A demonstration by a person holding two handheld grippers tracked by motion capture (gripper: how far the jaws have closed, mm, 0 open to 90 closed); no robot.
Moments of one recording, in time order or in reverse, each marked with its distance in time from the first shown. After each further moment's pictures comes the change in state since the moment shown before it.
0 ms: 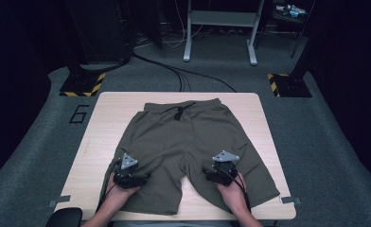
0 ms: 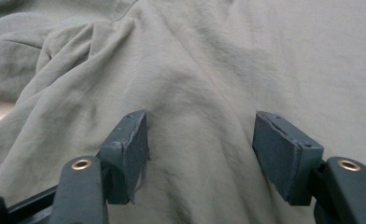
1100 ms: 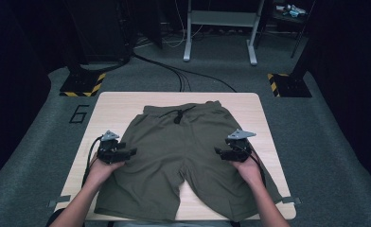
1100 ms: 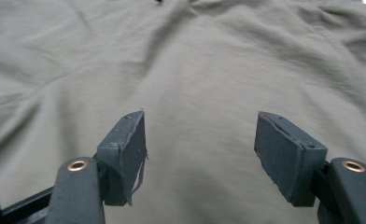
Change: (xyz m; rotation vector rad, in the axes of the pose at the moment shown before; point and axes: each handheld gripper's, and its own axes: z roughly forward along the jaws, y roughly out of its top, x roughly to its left) left arm 0.098 0.053 -0.004 -0.027 -0.058 -0.093; right arm -0.088 0.043 0.000 -0.045 0.072 -0.042
